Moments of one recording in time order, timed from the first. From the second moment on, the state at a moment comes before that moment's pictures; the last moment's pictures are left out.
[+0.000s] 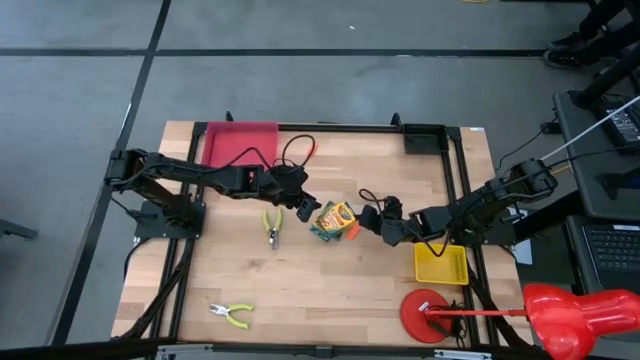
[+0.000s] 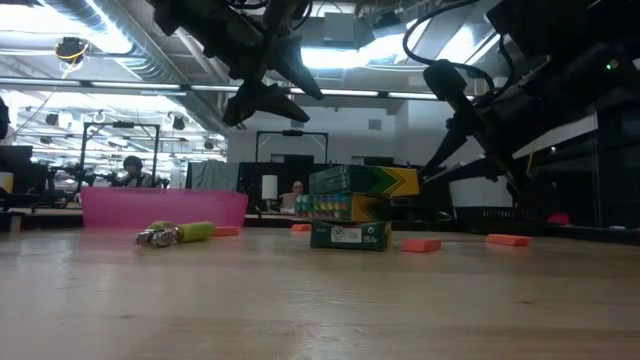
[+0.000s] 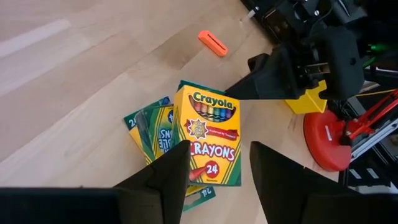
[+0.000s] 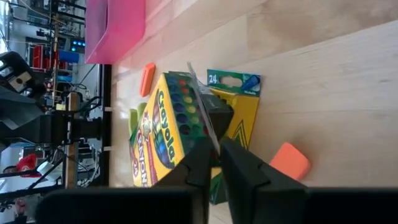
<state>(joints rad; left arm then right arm) 0.06 1.45 0.95 -0.12 -0.03 -0.78 0.31 1.50 0.51 0.26 0.63 1.79</state>
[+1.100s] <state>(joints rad) 0.13 1.24 0.95 -0.32 0.22 -0.38 0.31 1.49 0.86 0.25 0.43 1.19</state>
